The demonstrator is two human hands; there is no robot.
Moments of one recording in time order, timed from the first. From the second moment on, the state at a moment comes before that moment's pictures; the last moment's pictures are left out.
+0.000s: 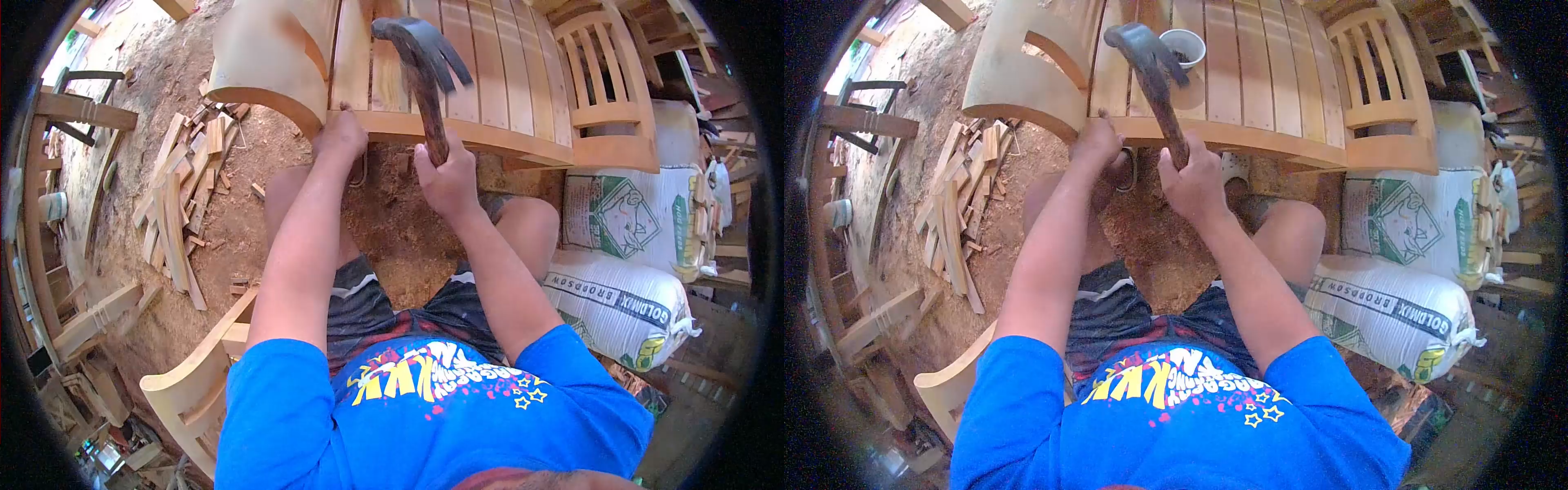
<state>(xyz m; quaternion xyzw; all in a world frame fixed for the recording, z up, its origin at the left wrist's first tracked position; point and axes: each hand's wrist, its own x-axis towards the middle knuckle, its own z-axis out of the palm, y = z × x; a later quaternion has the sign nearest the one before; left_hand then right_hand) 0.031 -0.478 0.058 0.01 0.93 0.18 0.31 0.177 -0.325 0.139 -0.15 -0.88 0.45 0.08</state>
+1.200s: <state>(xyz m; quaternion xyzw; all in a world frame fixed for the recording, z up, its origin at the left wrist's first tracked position) 0.027 -0.470 0.048 0.05 0.95 0.07 0.31 0.203 -0.291 0.079 -0.28 -0.89 0.33 -0.12</state>
